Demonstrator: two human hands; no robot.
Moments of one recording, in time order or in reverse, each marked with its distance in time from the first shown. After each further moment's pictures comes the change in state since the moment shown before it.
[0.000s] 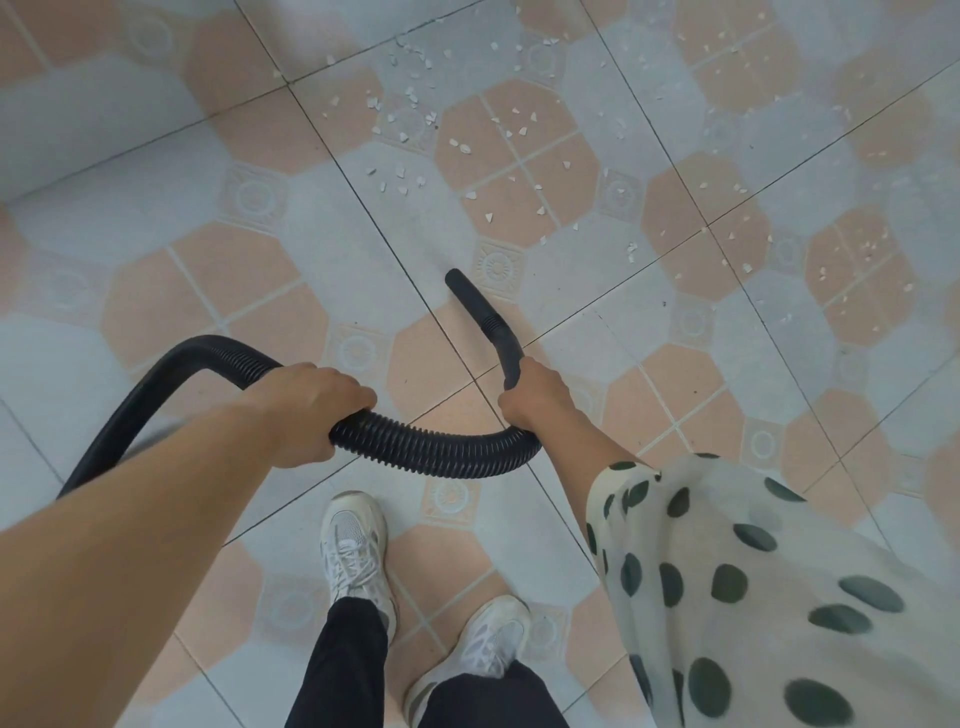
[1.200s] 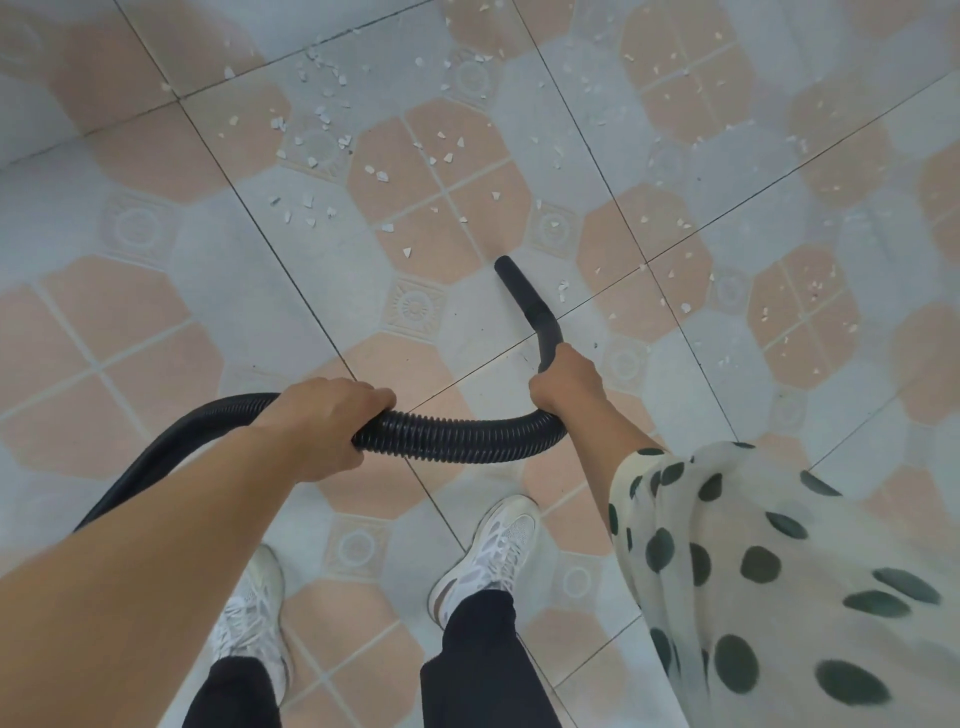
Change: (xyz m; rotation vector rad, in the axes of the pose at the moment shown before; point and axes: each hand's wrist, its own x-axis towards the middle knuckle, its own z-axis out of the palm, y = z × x) left_hand 0.133 0.088 -0.084 -0.178 0.049 -0.055; right_hand 0.098 0.079 -0.158 0.031 0.071 0.164
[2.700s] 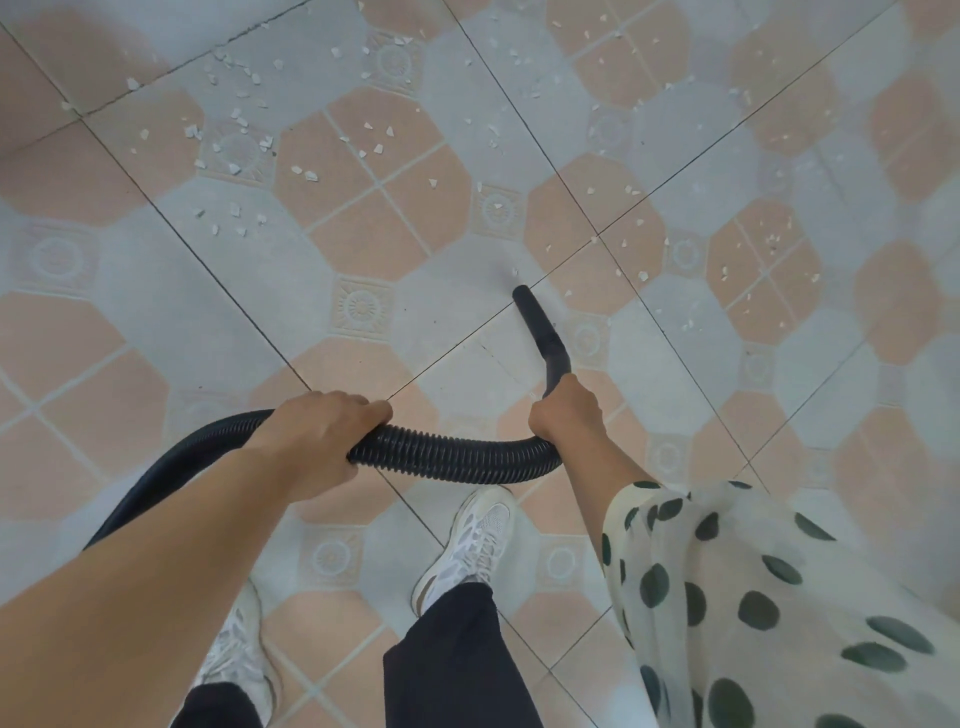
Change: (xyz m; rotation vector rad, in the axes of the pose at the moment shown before) left_hand 0.023 0.048 0.001 0.070 0.018 0.096; right_hand 0.000 0.074 -0.001 0.137 -0.025 0.193
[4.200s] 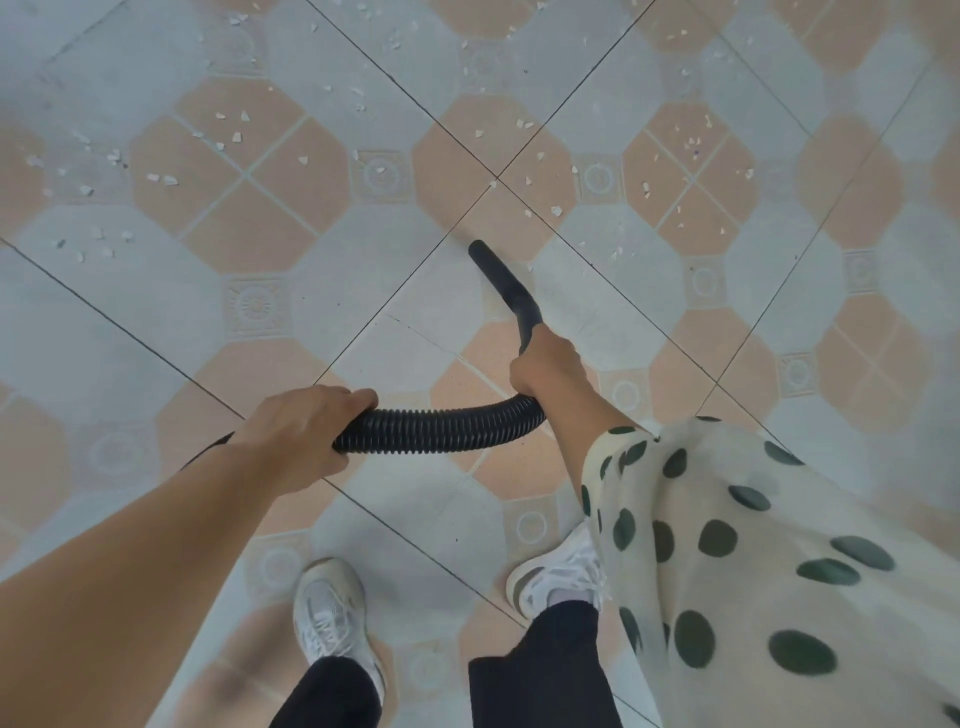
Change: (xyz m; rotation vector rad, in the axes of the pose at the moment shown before) left_hand 0.057 0.125 0.025 0.099 -0.075 -0.004; right_hand 0.069 0.118 -0.029 0.064 0.040 -0.079
